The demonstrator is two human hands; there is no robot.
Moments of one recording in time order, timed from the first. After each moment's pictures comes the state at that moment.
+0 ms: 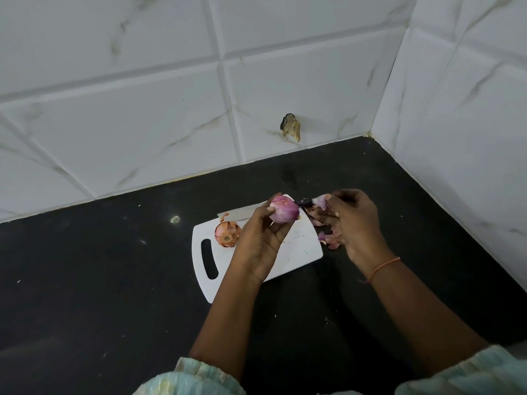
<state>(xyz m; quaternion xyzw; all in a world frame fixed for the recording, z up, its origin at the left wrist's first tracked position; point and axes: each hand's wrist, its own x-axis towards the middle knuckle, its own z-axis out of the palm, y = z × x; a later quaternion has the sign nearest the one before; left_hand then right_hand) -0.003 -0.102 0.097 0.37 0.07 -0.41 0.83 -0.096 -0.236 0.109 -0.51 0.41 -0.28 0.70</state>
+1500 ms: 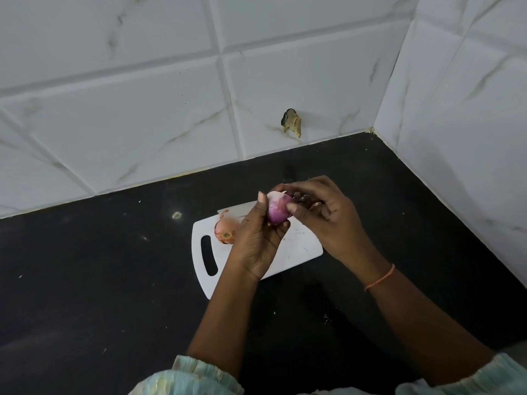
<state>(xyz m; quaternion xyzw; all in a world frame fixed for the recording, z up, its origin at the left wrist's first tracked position) -0.007 -0.098 0.105 0.38 0.00 -0.40 0.83 -0.094 -0.215 0.119 -0.80 0.08 -0.29 0.52</state>
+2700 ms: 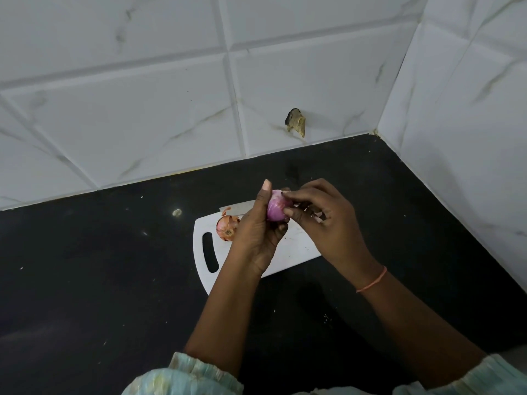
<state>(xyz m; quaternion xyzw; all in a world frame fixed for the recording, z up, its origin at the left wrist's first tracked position) -0.009 -0.098 0.124 0.45 0.07 -0.40 0.80 -0.090 -0.206 0.115 -0.84 0.06 -0.35 0.41</state>
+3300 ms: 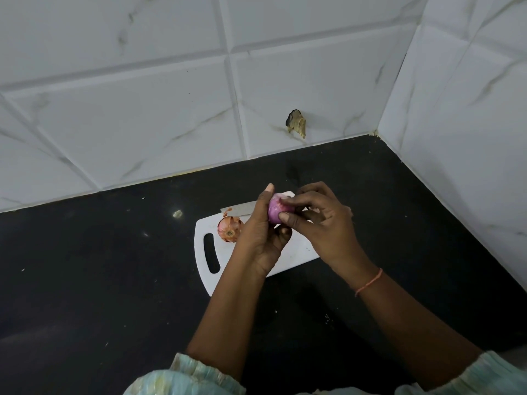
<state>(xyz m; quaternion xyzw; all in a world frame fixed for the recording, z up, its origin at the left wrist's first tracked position) -0.012 -0.101 0.129 0.44 0.12 -0.42 0.78 -0.087 -0.198 0.109 -0.76 0.10 -0.30 0.56</state>
